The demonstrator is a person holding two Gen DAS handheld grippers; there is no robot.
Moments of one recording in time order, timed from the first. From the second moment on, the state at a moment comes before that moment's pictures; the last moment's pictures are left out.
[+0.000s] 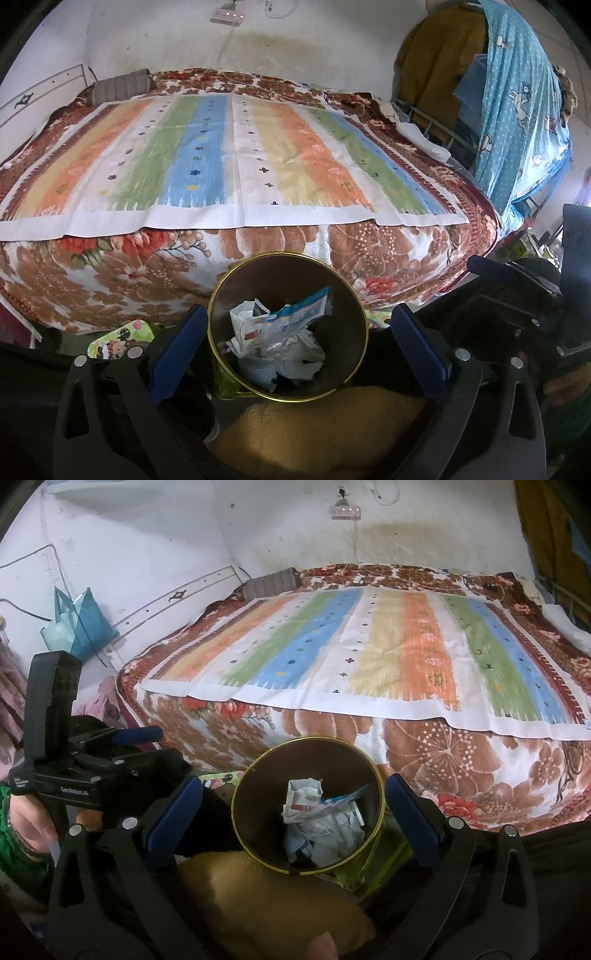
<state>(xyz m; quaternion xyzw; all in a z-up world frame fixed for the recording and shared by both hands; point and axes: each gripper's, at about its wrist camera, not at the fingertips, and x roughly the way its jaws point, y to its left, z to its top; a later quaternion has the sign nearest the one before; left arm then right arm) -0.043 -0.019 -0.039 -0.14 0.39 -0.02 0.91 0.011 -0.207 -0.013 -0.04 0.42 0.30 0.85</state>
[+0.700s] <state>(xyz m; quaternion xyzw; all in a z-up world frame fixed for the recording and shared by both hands) -0.043 -0.019 -0.041 -0.15 0.39 -0.03 0.91 0.010 -0.203 -0.011 -0.04 0.42 0.31 0.85</state>
